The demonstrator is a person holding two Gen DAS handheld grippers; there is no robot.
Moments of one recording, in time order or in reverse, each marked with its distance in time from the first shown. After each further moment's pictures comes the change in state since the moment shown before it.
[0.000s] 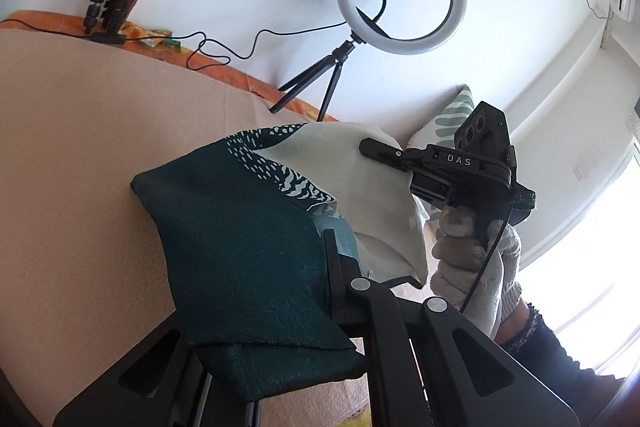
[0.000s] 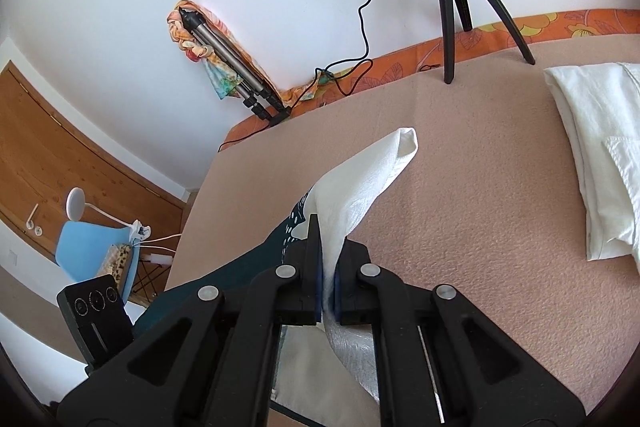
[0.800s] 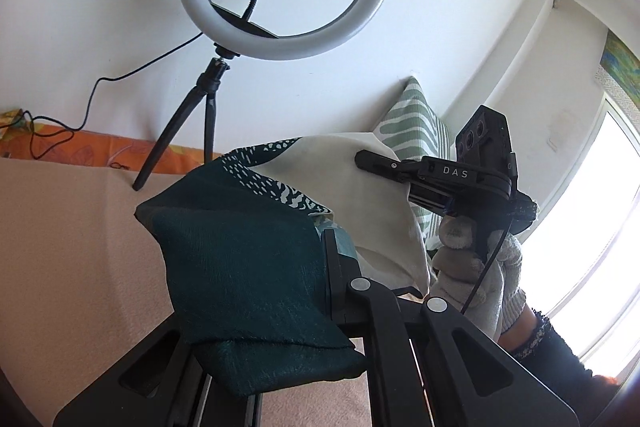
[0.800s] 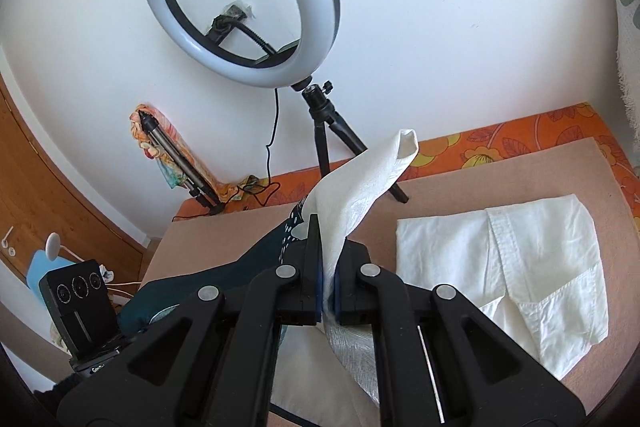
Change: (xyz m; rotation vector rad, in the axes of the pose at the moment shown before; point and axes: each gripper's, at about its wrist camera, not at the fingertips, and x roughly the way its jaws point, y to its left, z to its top) left arm 0.139 -0.106 0.066 0.186 -0.035 -0.158; right arm -0.131 -0.109 0.102 -0.037 -0.220 -0.141
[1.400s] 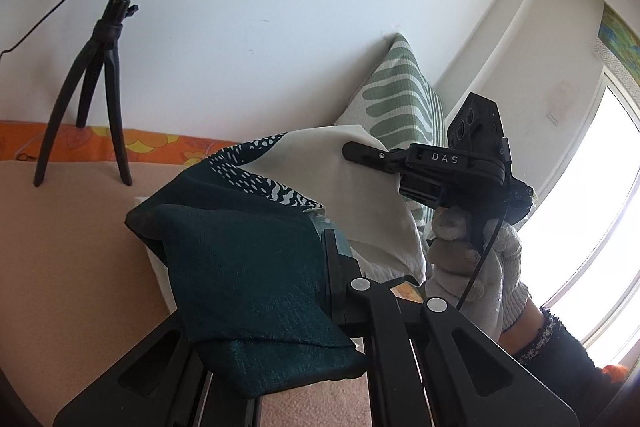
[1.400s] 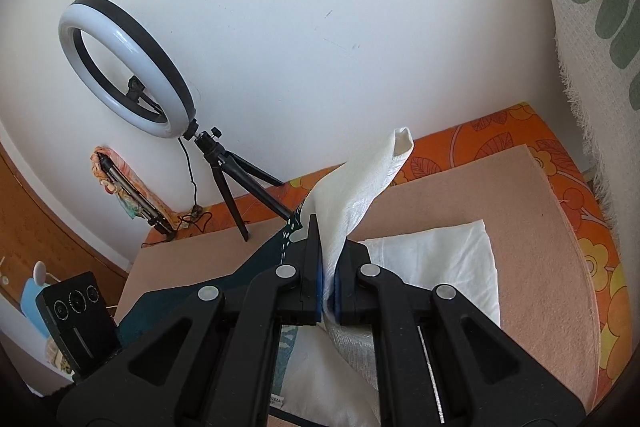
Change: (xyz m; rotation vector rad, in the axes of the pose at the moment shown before) left arm 0.112 -0.035 -0.027 0.041 0.077 -0.035; right arm -0.016 -0.140 0.017 0.097 -0.010 -0.031
